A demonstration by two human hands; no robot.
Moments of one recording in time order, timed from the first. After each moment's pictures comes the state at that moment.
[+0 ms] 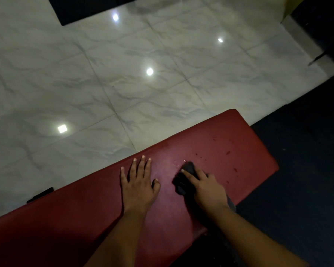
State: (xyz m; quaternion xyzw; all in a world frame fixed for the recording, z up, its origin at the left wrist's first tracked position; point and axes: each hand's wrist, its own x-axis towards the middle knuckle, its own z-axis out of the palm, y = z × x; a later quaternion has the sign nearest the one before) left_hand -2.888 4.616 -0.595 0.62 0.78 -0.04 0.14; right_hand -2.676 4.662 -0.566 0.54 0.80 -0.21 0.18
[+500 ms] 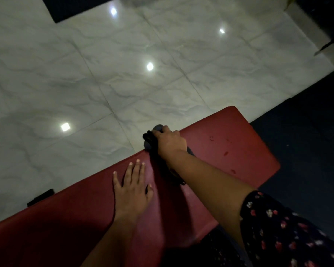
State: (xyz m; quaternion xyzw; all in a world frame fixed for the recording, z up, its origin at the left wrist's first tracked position) left_hand -2.885 4.618 -0.606 0.66 0.75 -0.04 0.08; right_hand -2.784 4.794 -0.575 0.53 0.80 -0.23 0.17
